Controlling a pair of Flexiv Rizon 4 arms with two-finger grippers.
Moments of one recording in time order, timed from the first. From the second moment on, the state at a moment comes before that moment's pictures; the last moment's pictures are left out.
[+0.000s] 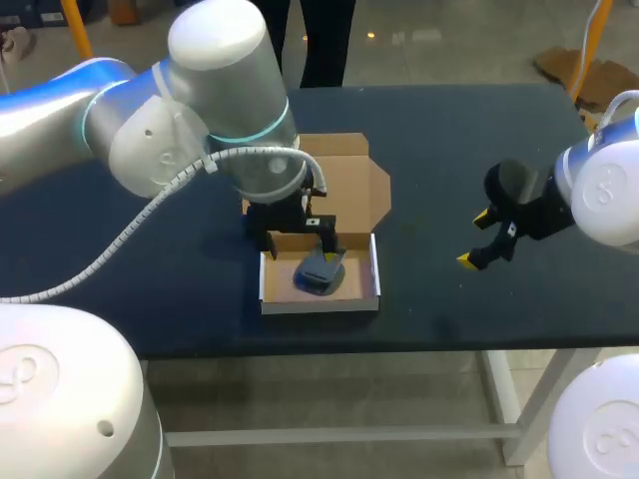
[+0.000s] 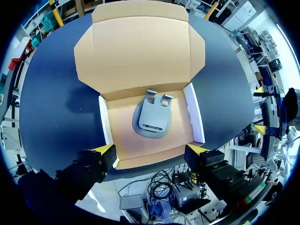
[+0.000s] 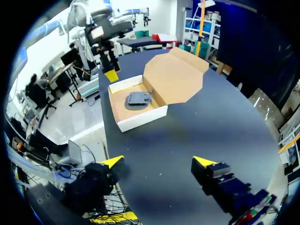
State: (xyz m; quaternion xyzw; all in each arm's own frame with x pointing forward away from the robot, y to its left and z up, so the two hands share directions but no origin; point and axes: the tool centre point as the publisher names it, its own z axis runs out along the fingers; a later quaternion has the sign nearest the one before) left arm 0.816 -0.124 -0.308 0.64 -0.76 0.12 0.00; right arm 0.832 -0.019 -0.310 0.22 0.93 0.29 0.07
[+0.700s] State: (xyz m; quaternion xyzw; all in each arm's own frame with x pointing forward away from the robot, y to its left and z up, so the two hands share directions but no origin) left arm 0.848 -0.071 -0.279 0.58 -0.79 0.20 0.01; right arm 0.832 -0.019 -0.310 0.22 0.93 0.29 0.07
